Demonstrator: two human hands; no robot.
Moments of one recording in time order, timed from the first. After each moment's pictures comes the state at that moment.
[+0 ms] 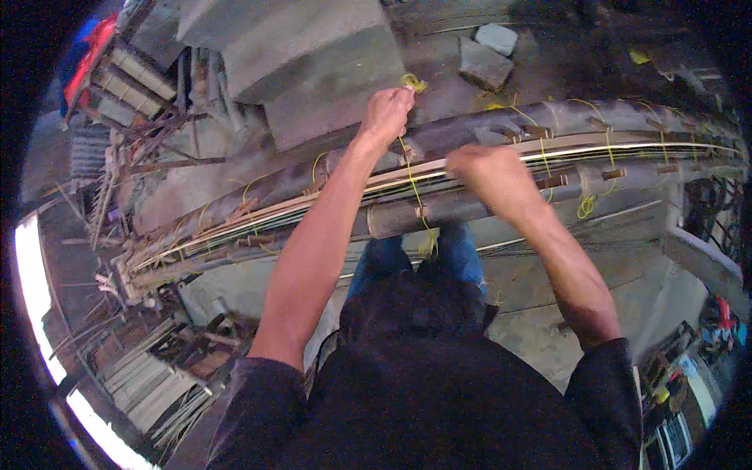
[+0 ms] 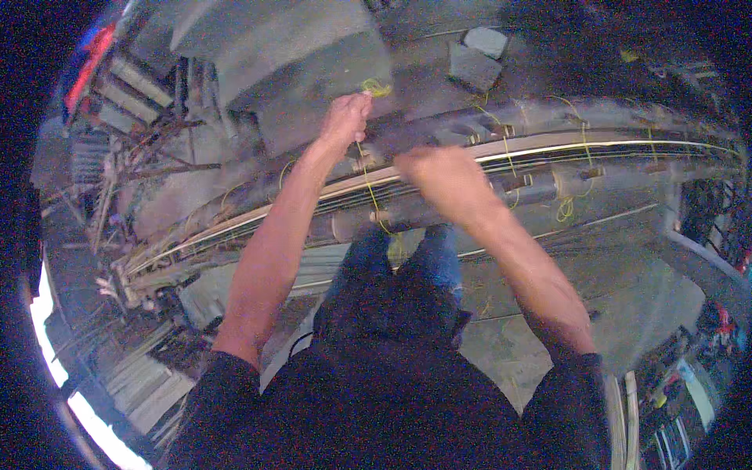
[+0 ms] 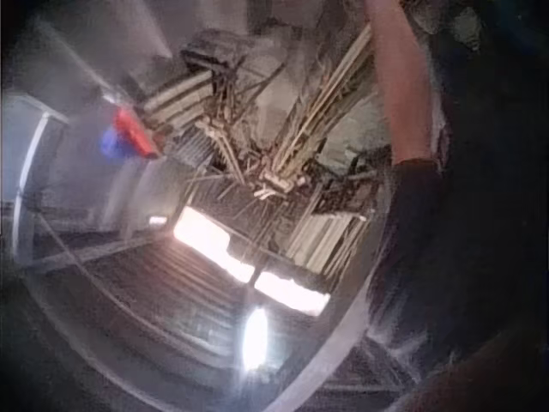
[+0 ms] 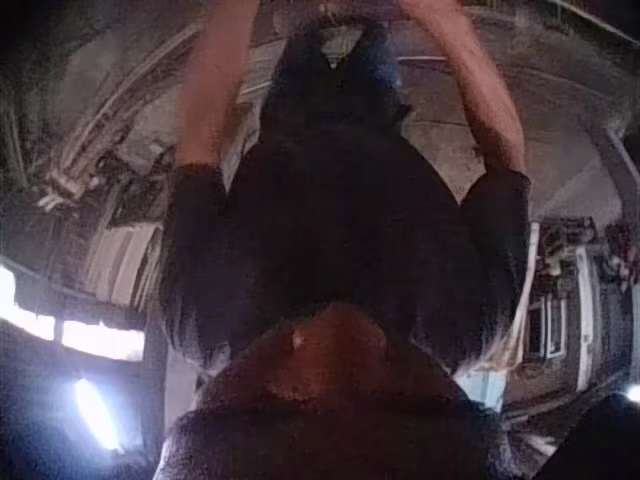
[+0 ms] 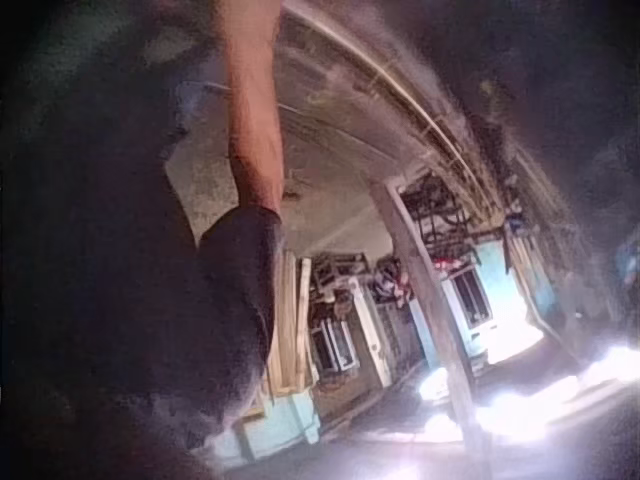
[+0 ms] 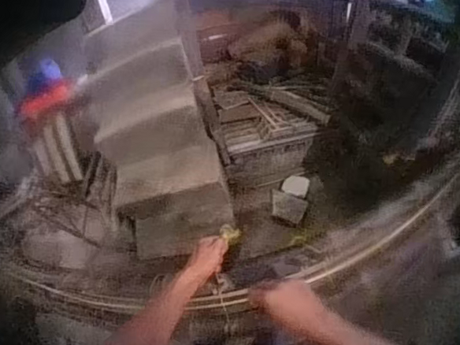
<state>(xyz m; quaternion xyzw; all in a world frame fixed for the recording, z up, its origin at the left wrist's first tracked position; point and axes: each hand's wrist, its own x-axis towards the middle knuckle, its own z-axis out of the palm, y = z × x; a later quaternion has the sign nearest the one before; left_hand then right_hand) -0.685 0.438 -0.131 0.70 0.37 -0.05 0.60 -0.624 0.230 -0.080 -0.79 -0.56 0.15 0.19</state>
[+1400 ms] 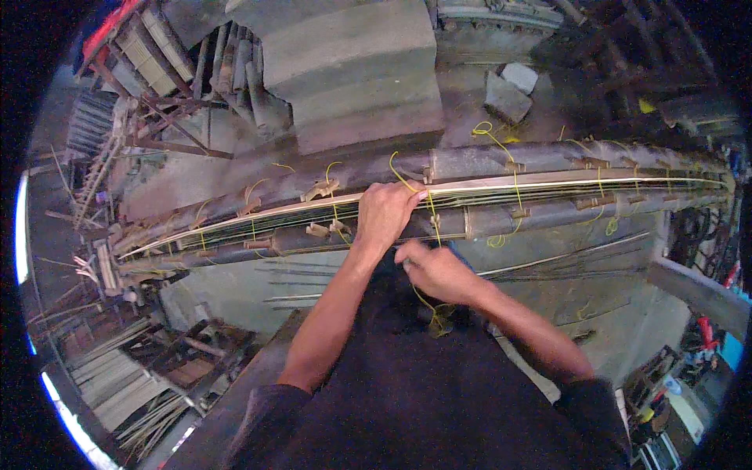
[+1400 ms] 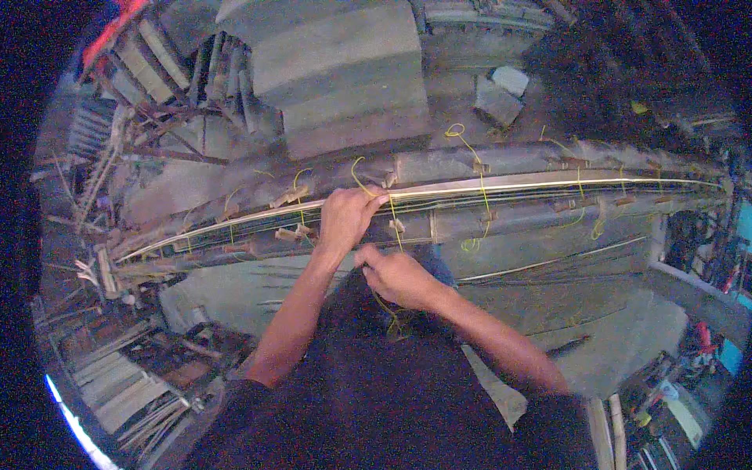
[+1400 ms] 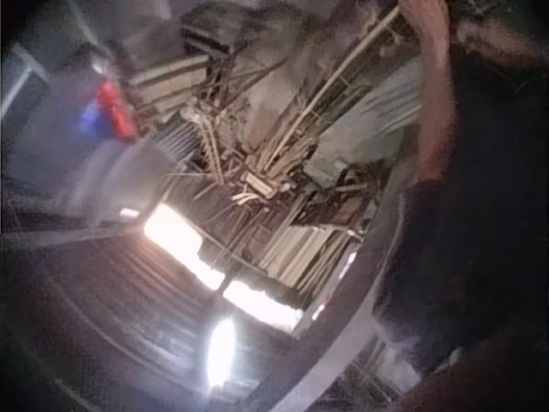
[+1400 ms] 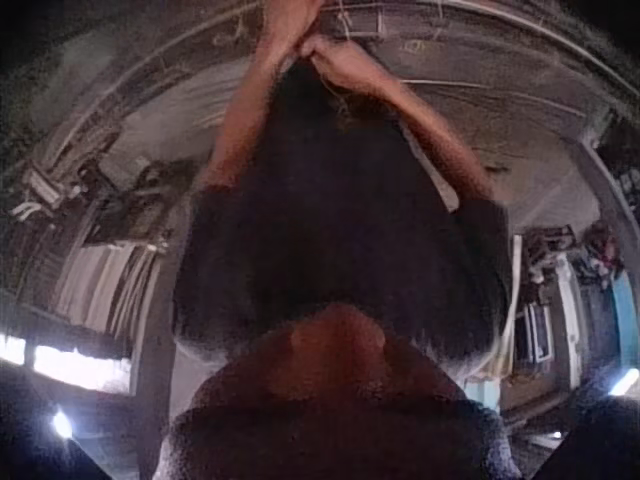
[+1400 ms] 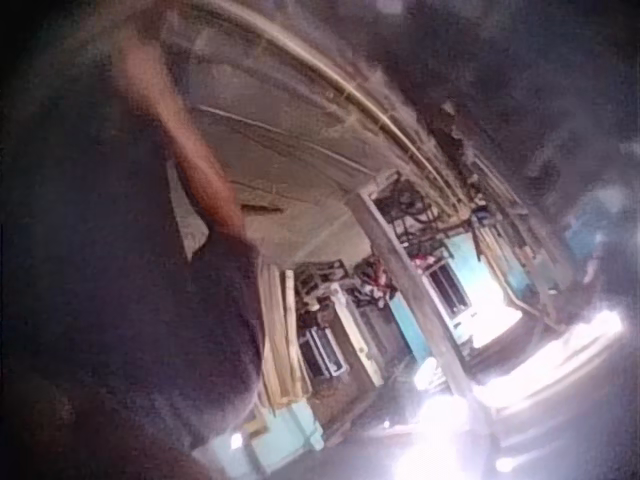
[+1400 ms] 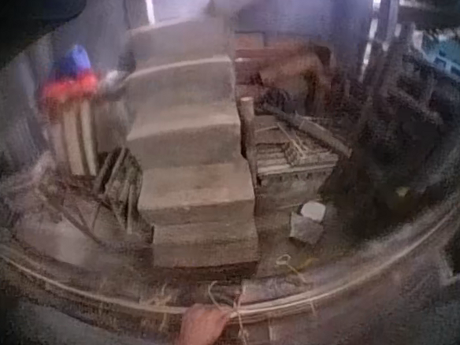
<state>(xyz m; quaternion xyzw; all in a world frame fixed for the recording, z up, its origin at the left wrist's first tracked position) -0.910 0.475 -0.095 0.92 0.23 0.05 0.30 -0.863 0.323 -0.083 -0.66 -0.53 0.36 0.38</state>
